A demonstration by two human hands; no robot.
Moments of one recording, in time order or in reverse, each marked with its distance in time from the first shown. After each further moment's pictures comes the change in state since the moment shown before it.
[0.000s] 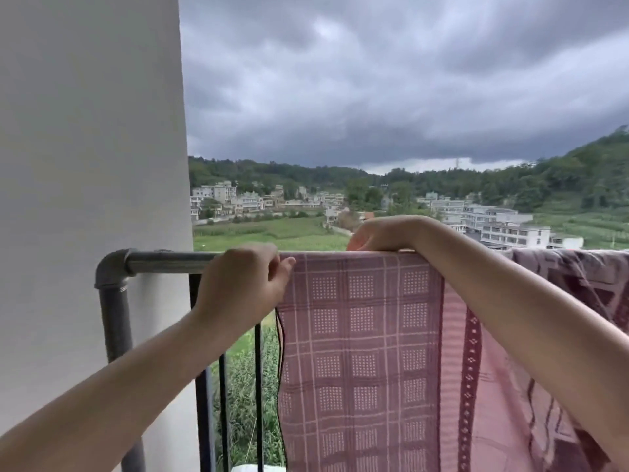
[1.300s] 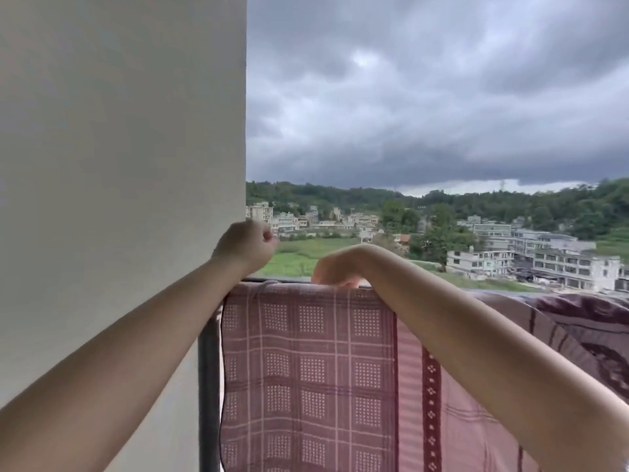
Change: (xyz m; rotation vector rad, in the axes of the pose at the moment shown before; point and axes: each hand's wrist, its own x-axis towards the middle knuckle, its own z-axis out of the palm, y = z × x) left_hand 0.076 -0.126 -0.028 0.036 -0.231 -0.361; right_hand 0.094 -0.140 0.013 -0.024 -0.093 -0.010
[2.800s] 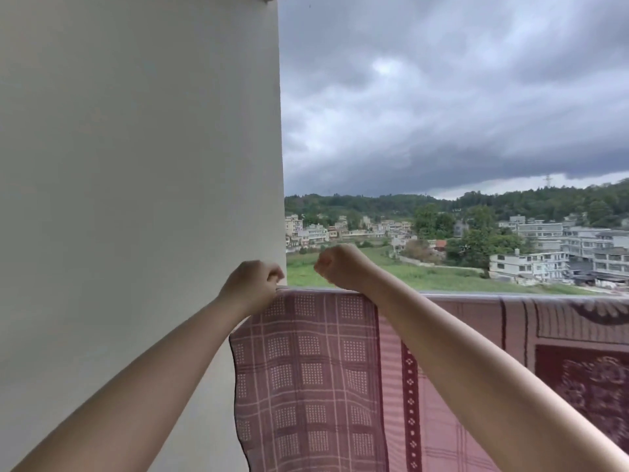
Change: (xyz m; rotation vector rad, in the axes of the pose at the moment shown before) left_hand -0.047 -0.060 -0.032 0.019 -0.011 0.034; right_hand -0.018 -0.070 0.009 0.120 0.635 -0.228
